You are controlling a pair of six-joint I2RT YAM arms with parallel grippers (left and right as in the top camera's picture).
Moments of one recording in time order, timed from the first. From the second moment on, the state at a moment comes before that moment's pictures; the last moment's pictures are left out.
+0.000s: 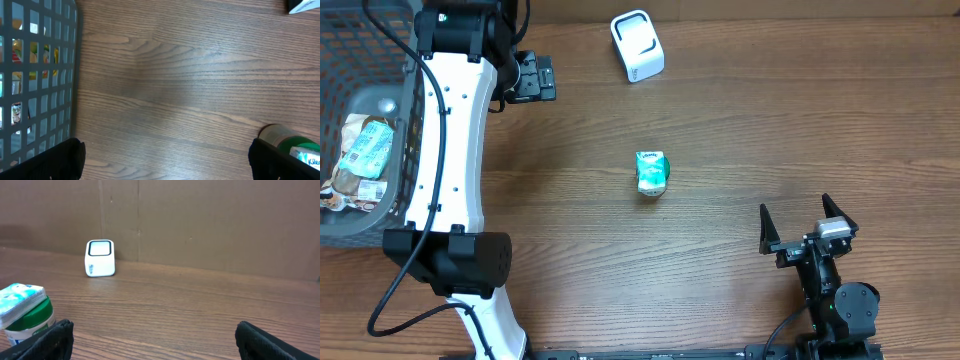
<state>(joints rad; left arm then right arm) -0.10 2.01 2.30 -1.56 -0.14 -0.26 0.07 0.01 0.02 -0.03 -0.07 -0.06</state>
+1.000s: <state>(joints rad) -0.10 2.01 2.30 -1.56 -0.09 -0.25 0.07 0.01 0.02 -0.03 -0.07 -0.06</state>
